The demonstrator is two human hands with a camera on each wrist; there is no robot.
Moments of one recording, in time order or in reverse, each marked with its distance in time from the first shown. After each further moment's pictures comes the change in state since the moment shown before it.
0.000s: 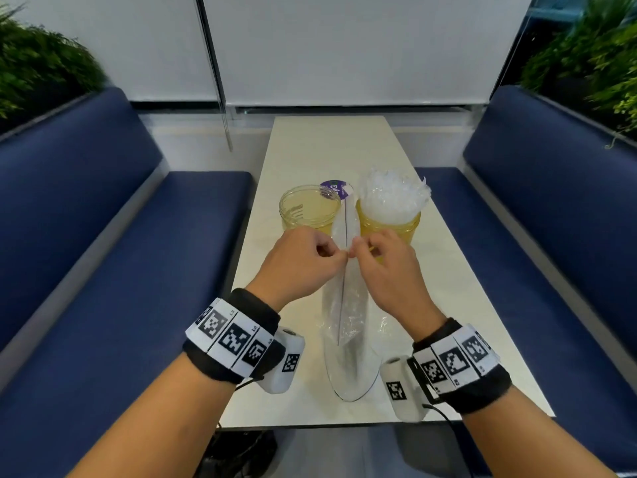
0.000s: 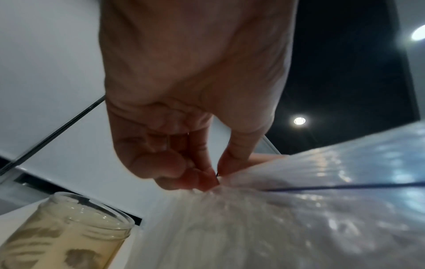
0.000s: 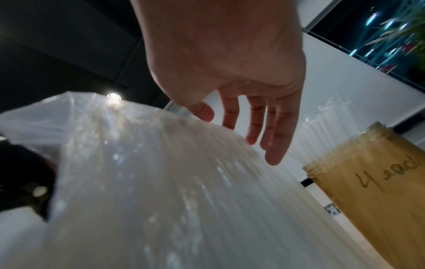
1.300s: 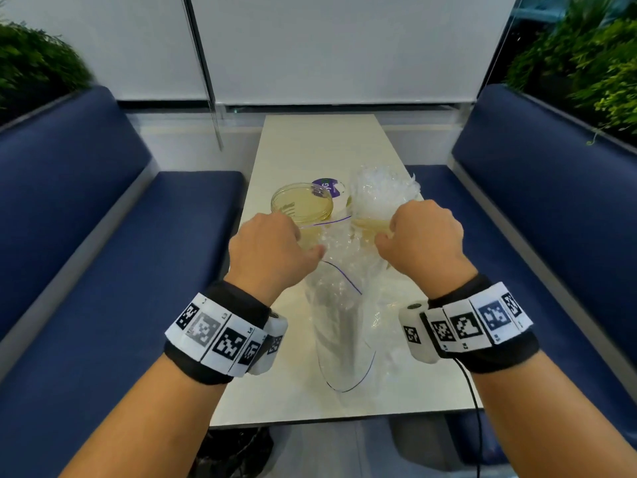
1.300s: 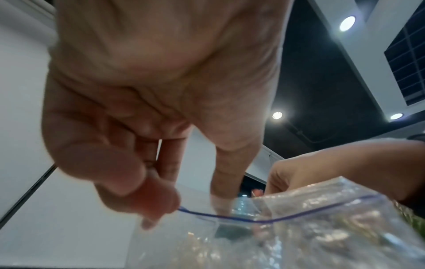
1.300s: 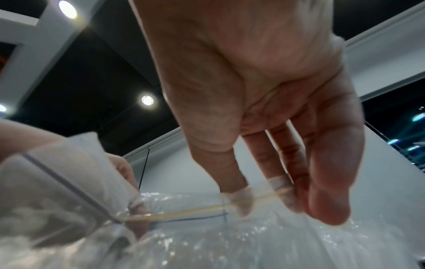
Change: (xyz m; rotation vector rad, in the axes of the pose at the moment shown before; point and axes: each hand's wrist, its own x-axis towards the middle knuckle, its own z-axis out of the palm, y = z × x) left_hand -0.012 0.022 -0.021 0.474 0.148 -0.200; right_hand 0.021 -0.035 -0.056 -0.809 -0.033 0.145
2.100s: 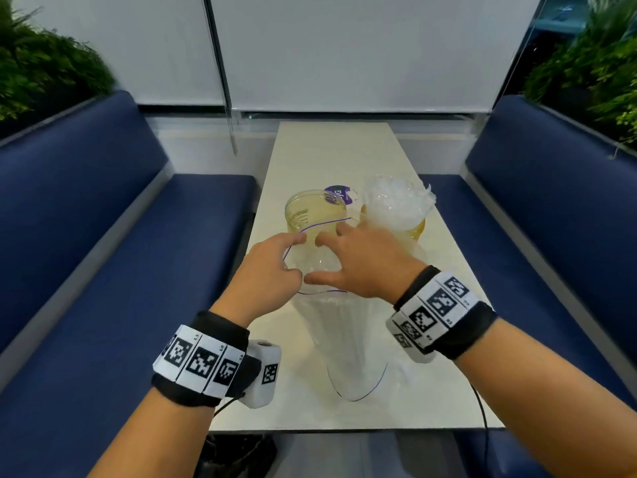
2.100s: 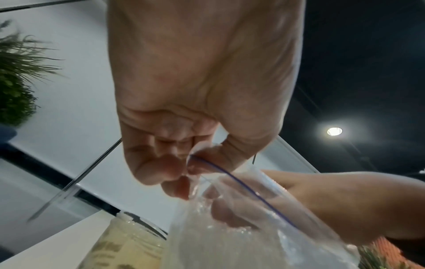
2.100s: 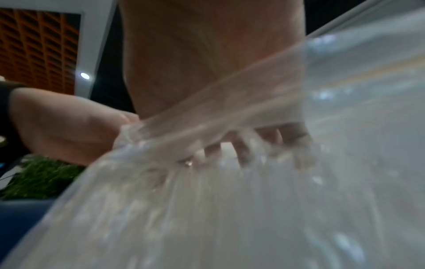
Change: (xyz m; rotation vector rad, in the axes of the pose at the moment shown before) left_hand -0.009 -0.041 0.006 -0.443 -0.175 -0.006; right_hand 0.011 -0.053 0.036 -0.169 -0.221 -0.612
